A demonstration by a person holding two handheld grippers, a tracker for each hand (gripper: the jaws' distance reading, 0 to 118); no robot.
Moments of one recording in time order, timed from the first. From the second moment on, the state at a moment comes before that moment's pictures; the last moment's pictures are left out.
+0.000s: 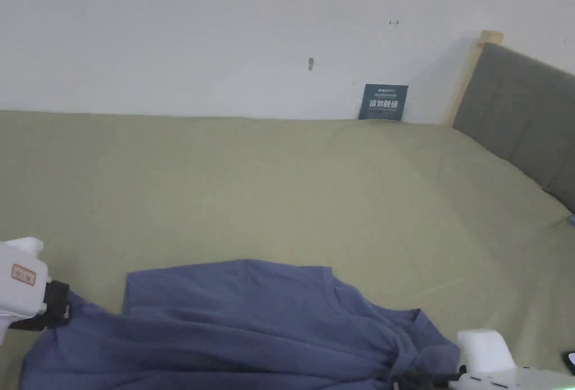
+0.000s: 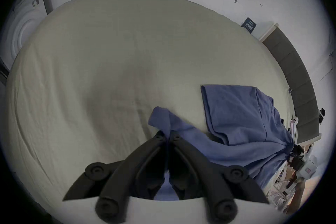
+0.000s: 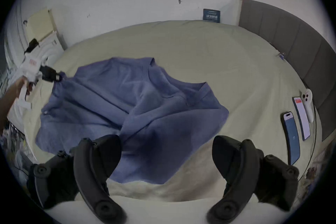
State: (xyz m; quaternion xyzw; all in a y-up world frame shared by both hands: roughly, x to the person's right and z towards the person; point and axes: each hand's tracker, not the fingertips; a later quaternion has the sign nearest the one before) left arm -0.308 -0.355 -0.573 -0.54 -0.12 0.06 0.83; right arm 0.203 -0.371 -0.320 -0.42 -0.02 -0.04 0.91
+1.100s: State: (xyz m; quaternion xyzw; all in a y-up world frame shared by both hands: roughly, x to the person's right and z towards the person) left arm -0.413 -0.125 -0.546 -0.22 -0.10 0.14 0.96; right arm 0.181 -0.173 -0.412 -0.19 0.03 -0.06 0.98
